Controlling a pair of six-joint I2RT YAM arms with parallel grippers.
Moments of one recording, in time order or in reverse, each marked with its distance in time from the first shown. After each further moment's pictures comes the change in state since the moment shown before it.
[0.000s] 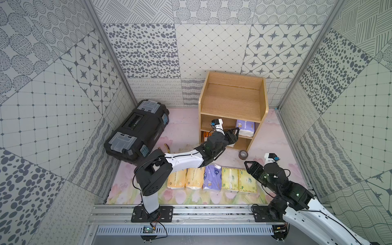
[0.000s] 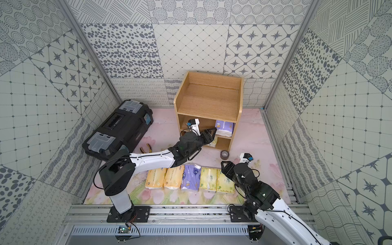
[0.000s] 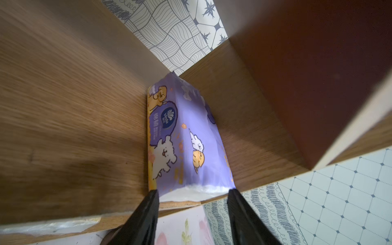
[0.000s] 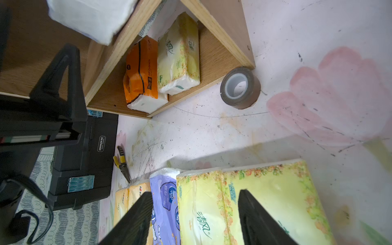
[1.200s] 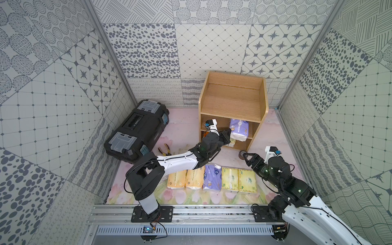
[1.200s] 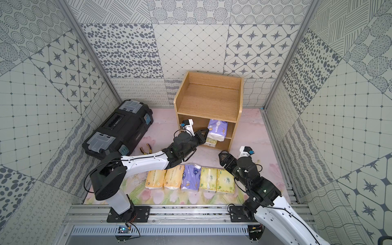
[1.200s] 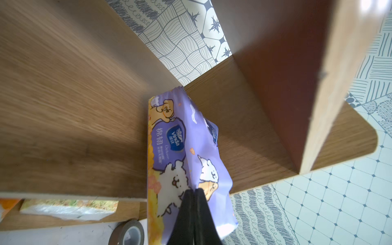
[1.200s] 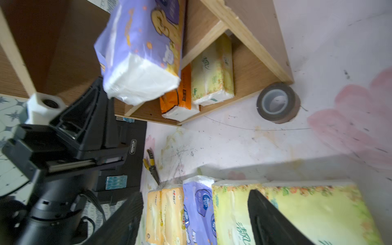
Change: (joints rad) left arm 0.016 -0.136 -0.132 -0.016 -0.021 -0.042; right arm -0.086 0.079 0.099 0.131 -0.130 -0.019
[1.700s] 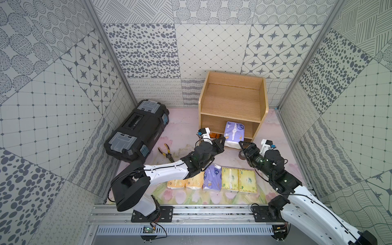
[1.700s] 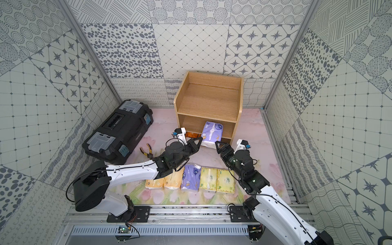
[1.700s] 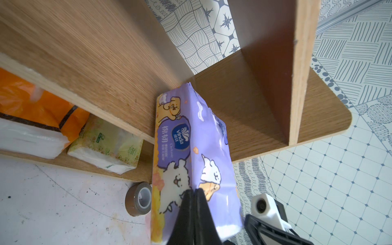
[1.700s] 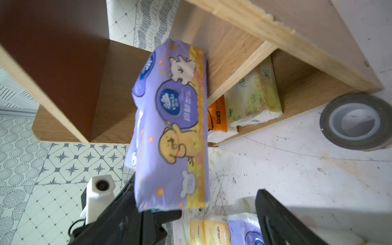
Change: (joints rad) left arm -0.050 -0.170 -0.199 -0.012 -0.062 -0.084; right arm -0.109 0.208 -0.097 0.468 -0.108 0.153
